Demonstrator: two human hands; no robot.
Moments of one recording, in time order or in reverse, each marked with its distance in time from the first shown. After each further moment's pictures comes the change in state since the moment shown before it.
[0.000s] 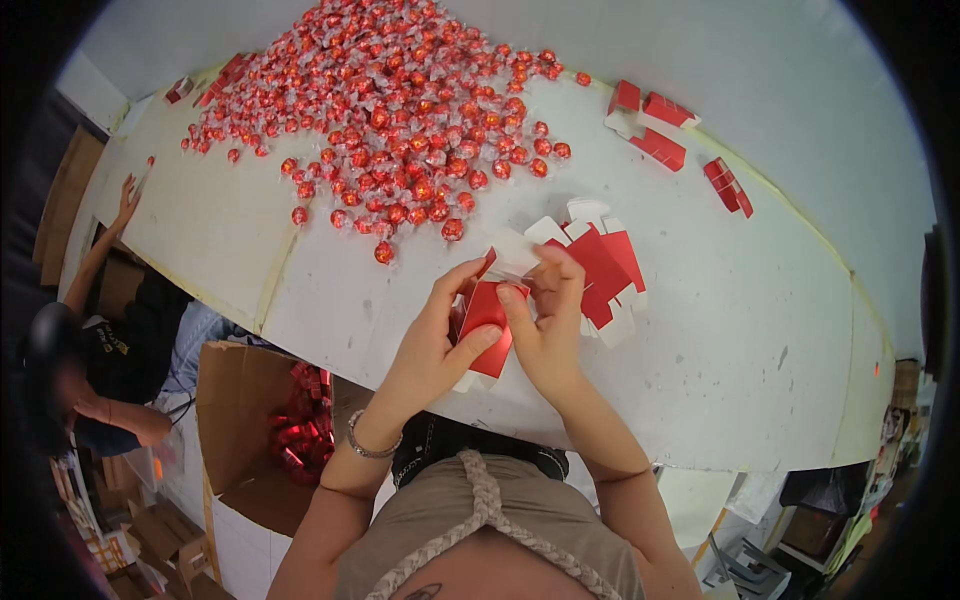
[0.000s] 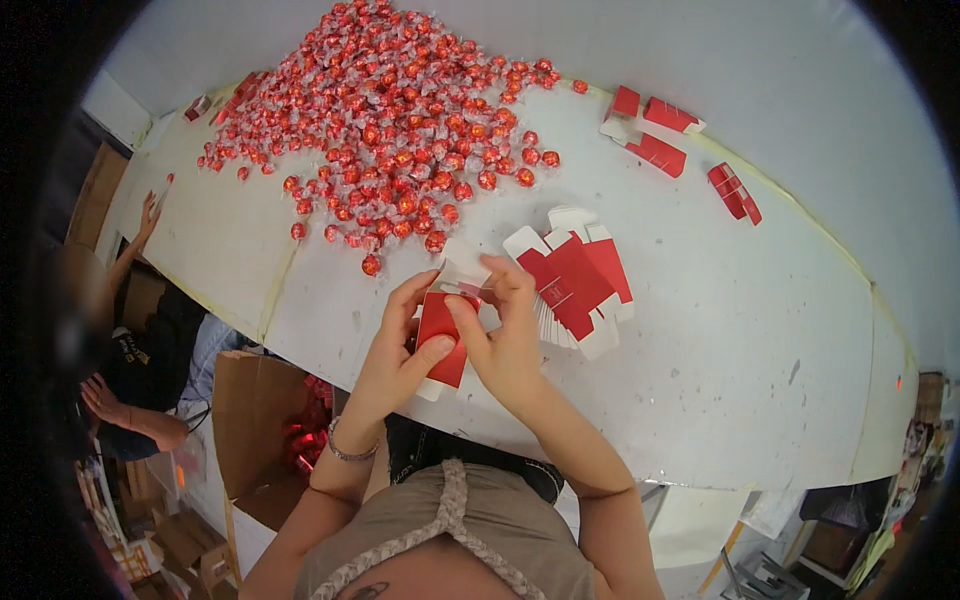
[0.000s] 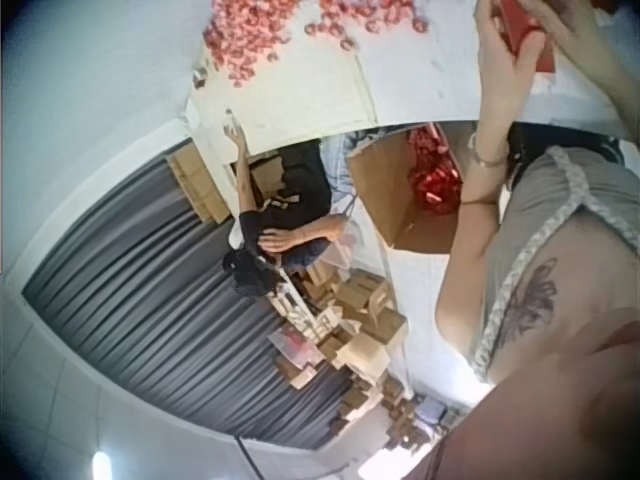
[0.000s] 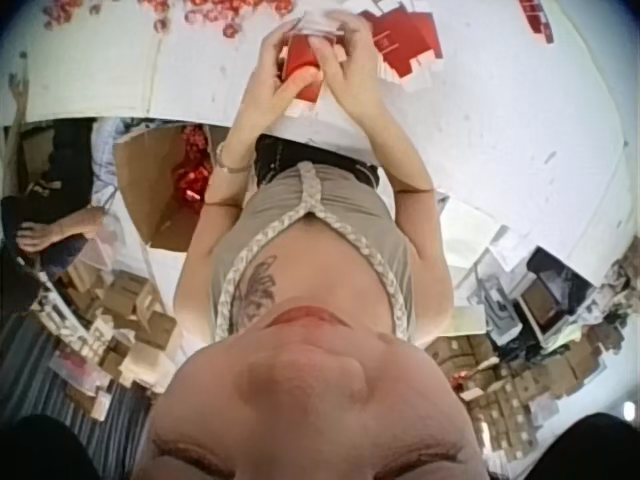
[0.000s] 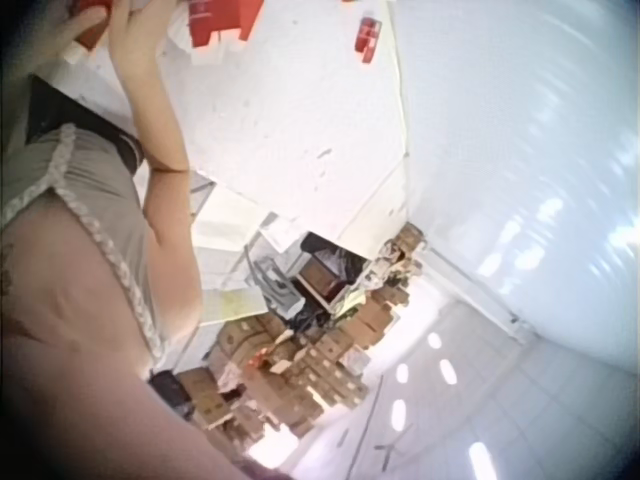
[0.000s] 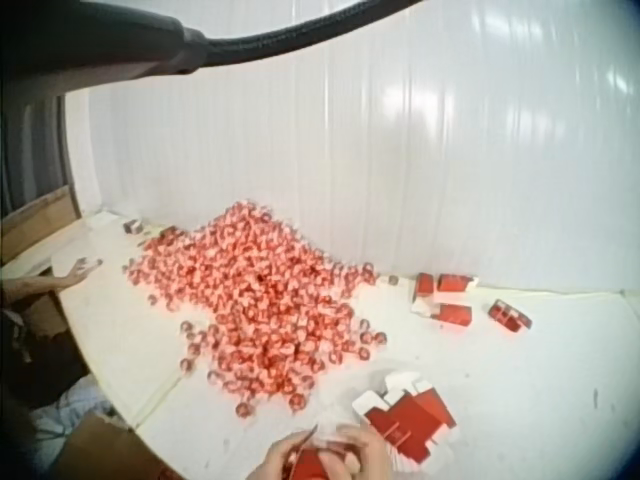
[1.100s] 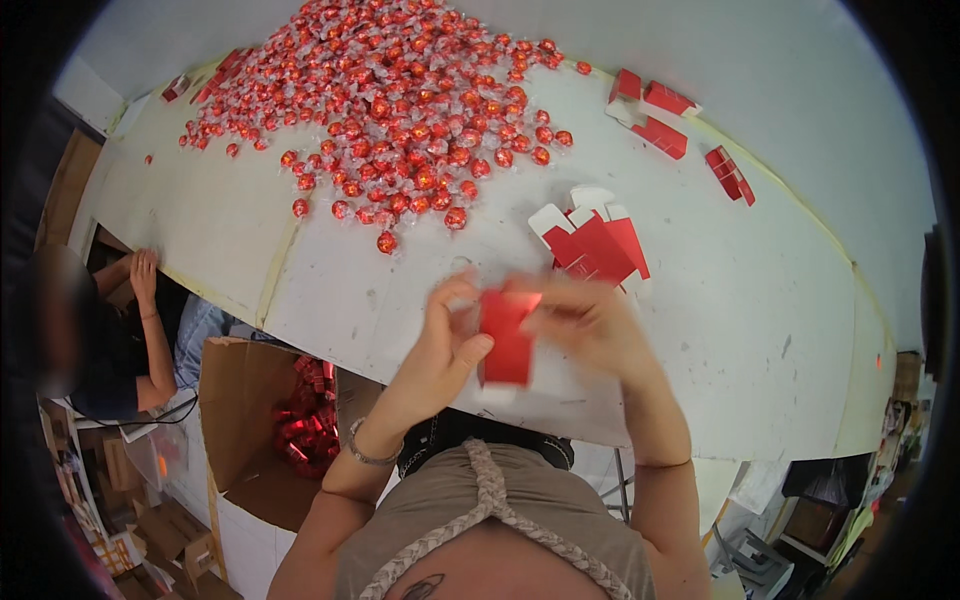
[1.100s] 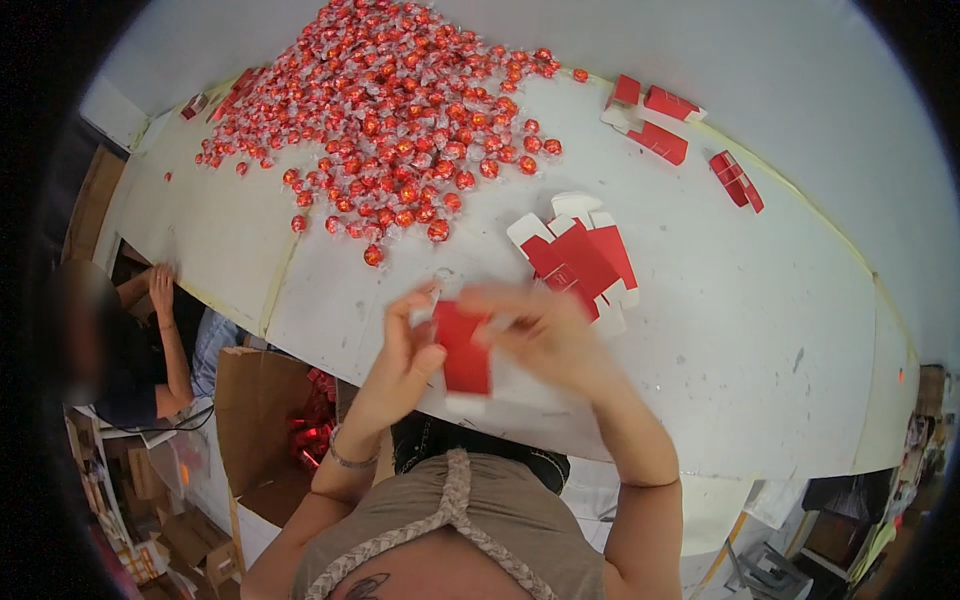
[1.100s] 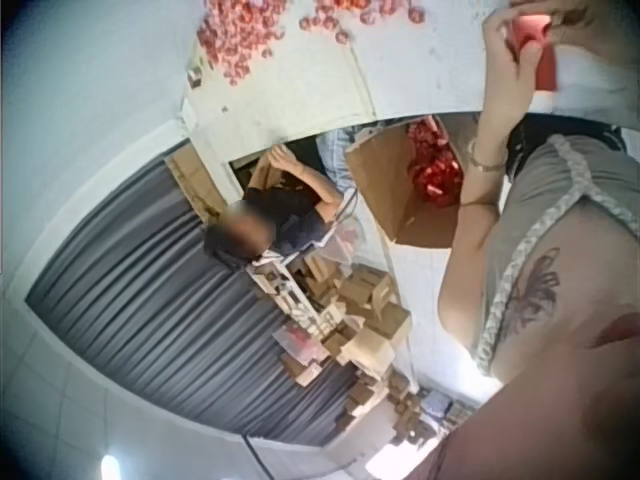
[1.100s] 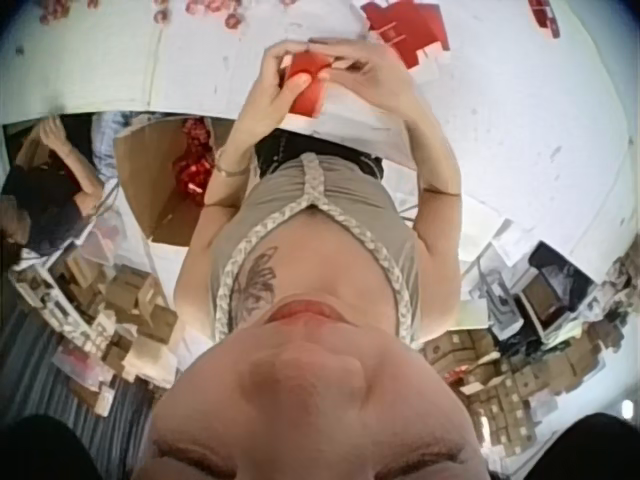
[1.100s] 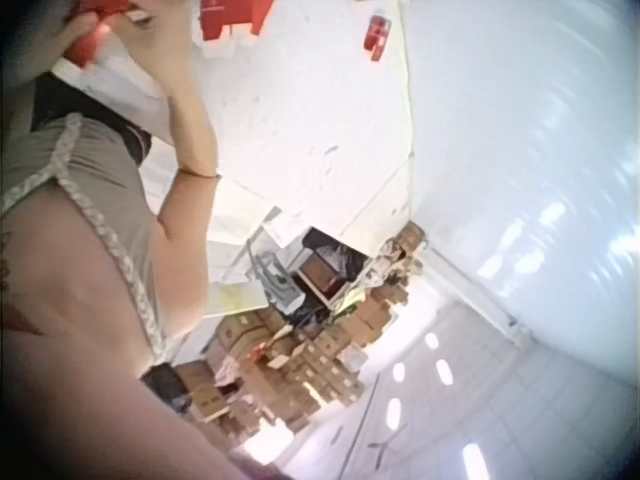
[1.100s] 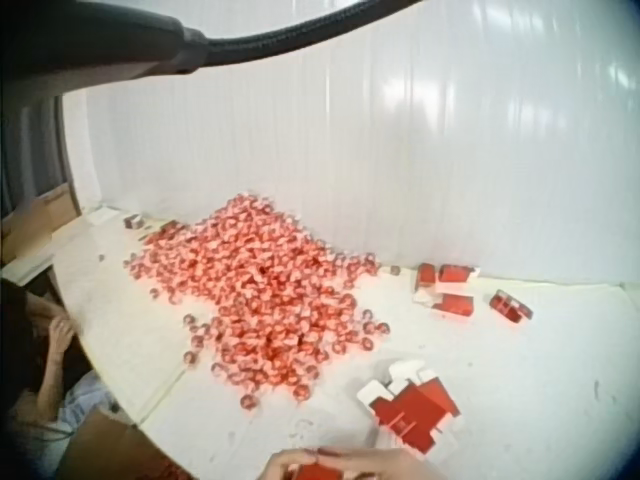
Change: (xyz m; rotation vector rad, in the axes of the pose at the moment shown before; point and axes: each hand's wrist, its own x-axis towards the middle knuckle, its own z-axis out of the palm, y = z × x) left_hand -0.024 -0.022 -0.006 -0.139 0.012 0.036; right_hand 0.017 -0.034 -0.057 -0.142 -0.615 0.349
